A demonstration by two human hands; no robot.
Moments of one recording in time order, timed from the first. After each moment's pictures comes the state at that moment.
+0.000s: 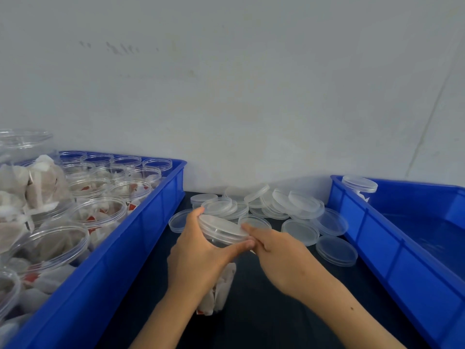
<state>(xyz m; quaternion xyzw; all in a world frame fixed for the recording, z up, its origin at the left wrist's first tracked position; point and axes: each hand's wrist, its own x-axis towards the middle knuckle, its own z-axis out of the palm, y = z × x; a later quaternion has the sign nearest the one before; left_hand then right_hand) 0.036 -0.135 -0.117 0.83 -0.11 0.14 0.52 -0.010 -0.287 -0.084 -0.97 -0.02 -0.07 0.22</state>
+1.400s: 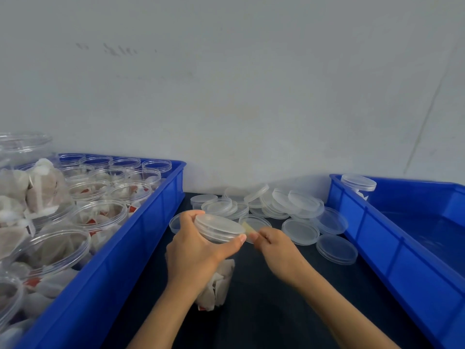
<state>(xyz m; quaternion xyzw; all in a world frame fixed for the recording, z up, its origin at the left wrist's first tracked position) 0.050 -0.131 -0.122 0.83 -0.09 0.17 0.52 0.016 -0.292 -0.103 -0.91 0.05 -0.08 0.41</state>
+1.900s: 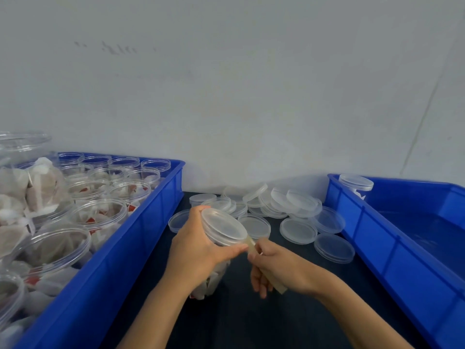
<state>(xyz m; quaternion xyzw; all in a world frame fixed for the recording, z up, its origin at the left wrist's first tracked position) 0.056 -0.124 -0.119 0.83 -0.19 0.14 0.50 -0.008 -0.297 -0.091 -0.89 -0.03 0.13 0.44</state>
